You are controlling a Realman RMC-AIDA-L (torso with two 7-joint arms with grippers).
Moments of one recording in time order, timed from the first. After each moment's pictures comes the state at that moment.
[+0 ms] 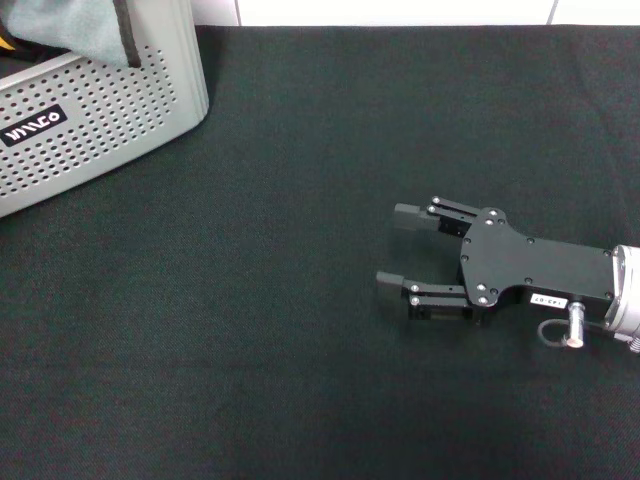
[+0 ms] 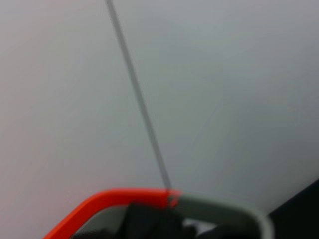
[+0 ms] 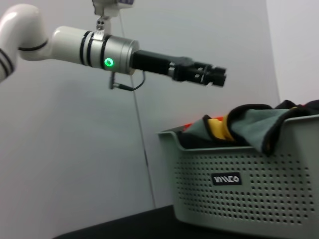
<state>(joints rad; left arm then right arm) -0.27 -2.10 0.72 1.83 2.14 1.40 -2.05 0.51 2.03 -1.53 -0.40 2.07 1.49 -2.17</state>
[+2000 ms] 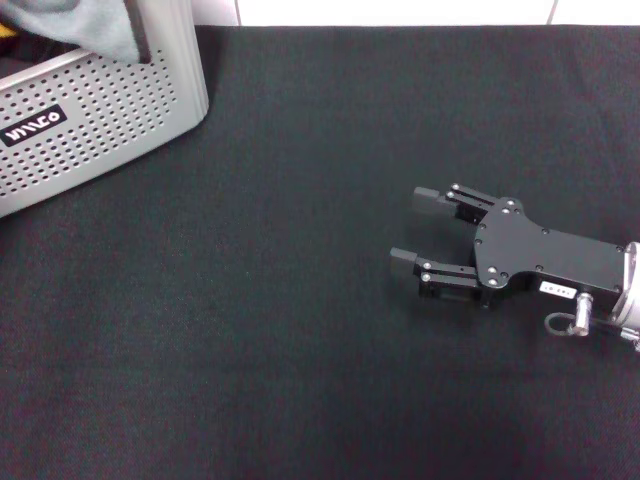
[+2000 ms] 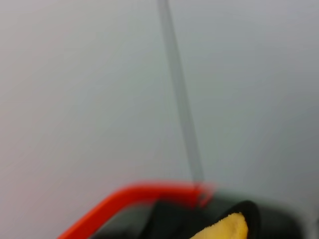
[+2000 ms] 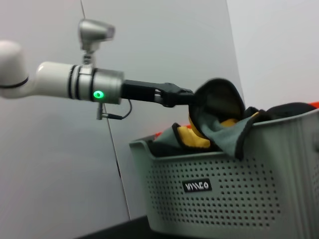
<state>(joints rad) -0.17 -2.09 0.94 1.65 2.07 1.02 -1.96 0.49 2.03 -1.54 -0.39 2.15 1.46 -2.18</state>
